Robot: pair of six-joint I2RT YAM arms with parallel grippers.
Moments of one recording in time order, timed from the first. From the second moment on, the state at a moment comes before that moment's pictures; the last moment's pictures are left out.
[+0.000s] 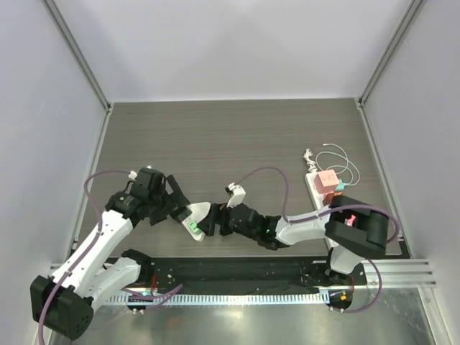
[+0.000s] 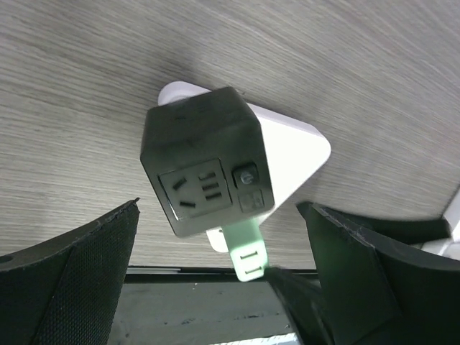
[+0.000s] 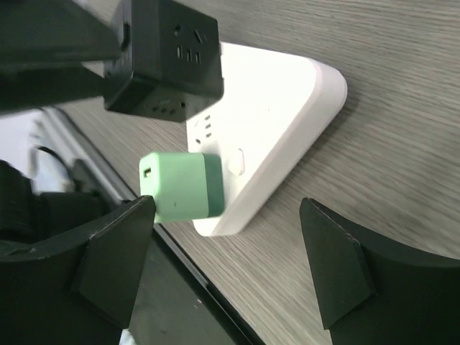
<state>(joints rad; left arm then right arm) -0.38 0.88 0.71 -0.80 -0.01 -0.88 1.17 1.64 0.60 0.65 0.18 0.91</state>
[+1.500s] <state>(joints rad) -0.39 0.74 0.68 -0.77 0.19 -0.83 1.07 1.39 0.63 0.22 0.29 0.83</state>
